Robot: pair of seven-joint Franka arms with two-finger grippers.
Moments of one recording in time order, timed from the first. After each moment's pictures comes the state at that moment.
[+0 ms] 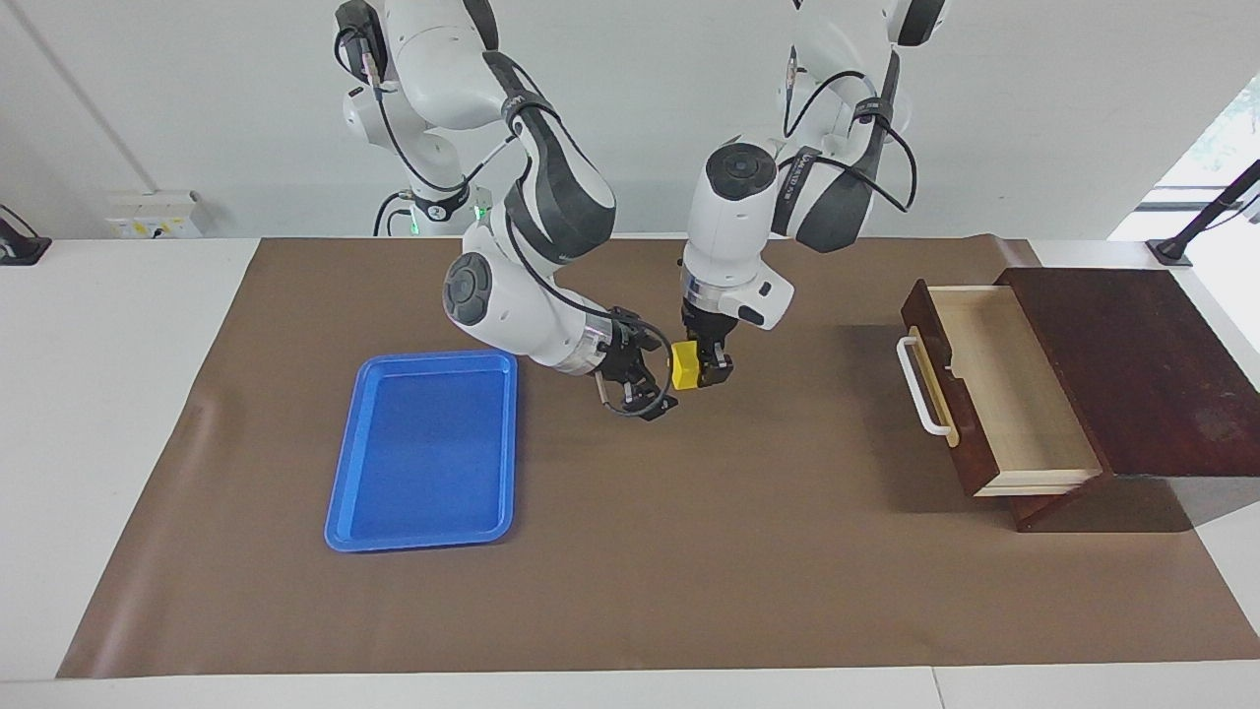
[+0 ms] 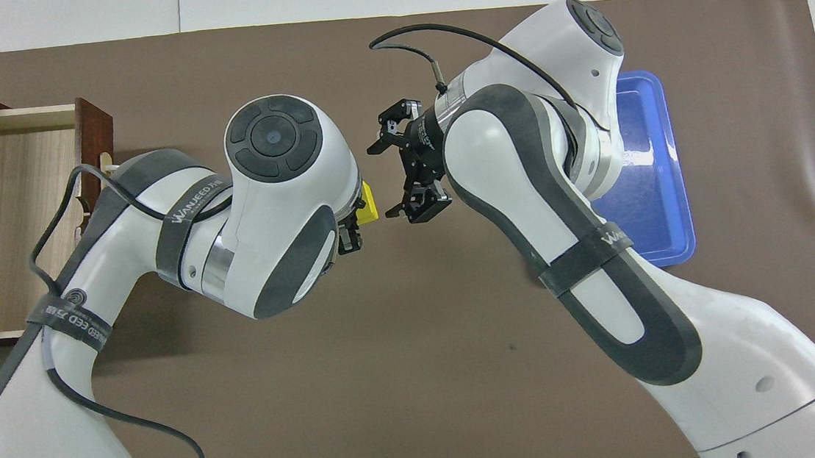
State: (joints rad) left arm -0.51 0.30 -0.12 -1.63 0.03 1.95 -2.31; right arm 0.51 0.51 -0.13 -1.43 0.83 1.90 1.53
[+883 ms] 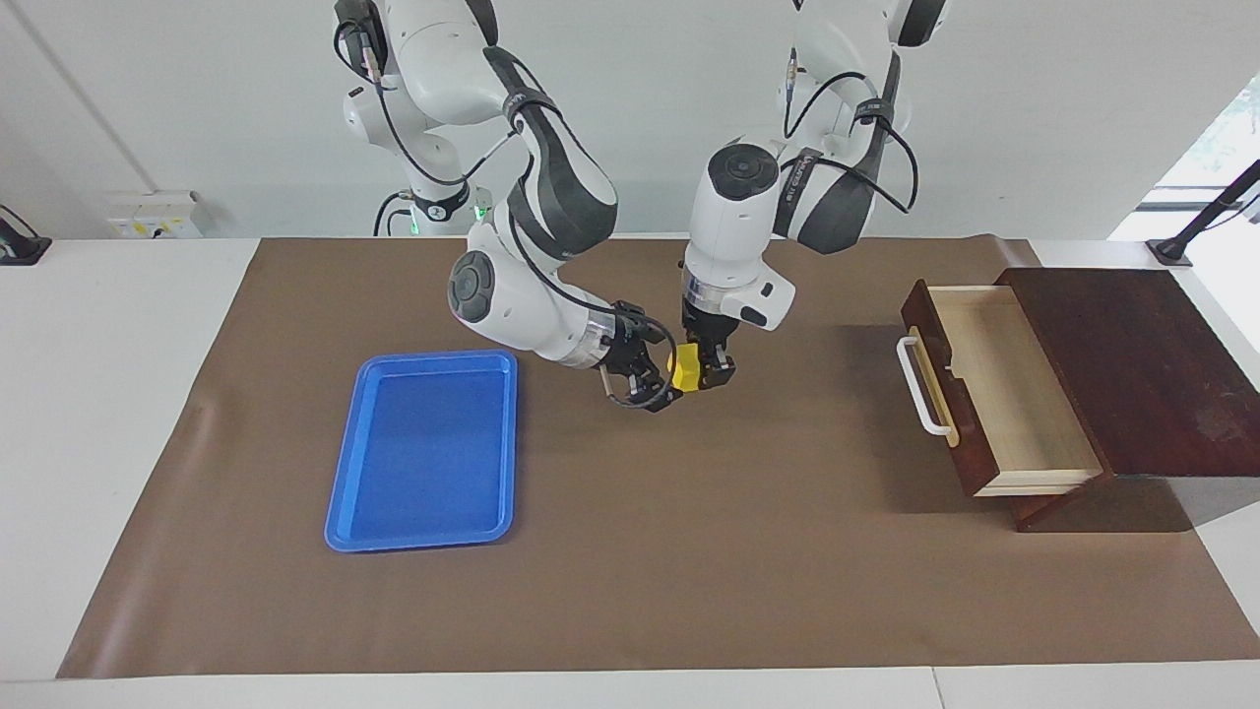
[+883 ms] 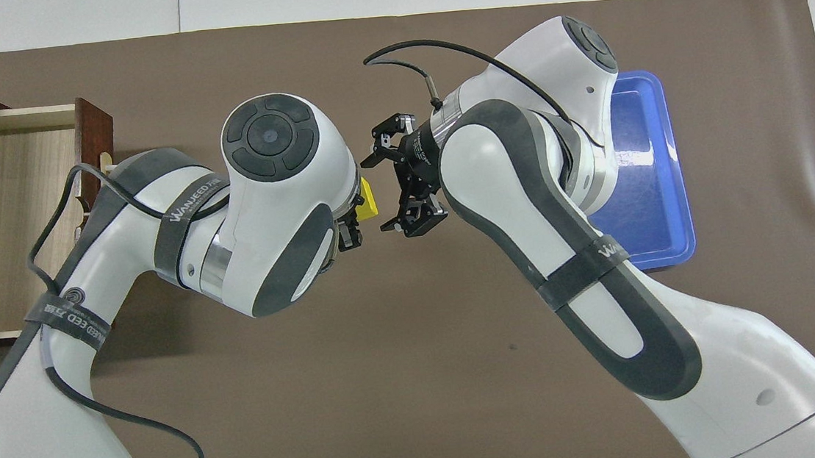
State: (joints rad) left arm -0.50 0.30 -0.11 -1.63 0.03 1.97 -2.33; right arm 0.53 0.48 -0.13 -1.48 0.85 1.92 1.49
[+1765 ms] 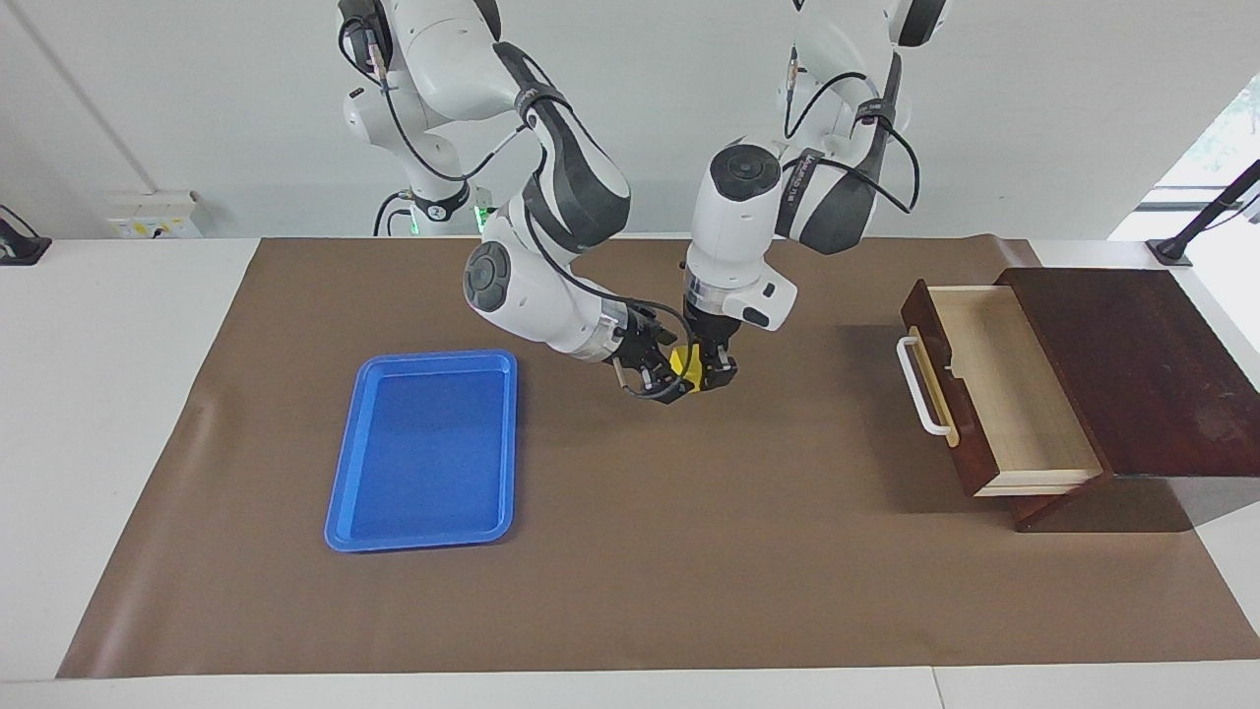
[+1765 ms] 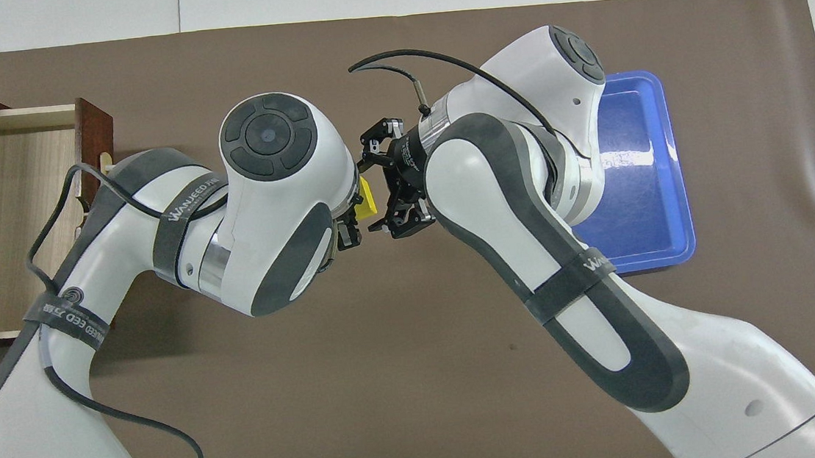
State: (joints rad) left arm -0.50 0.30 -0.11 -1.63 0.03 1.97 -2.34; right arm 0.55 0.48 -0.13 -1.49 0.85 1.96 1.48
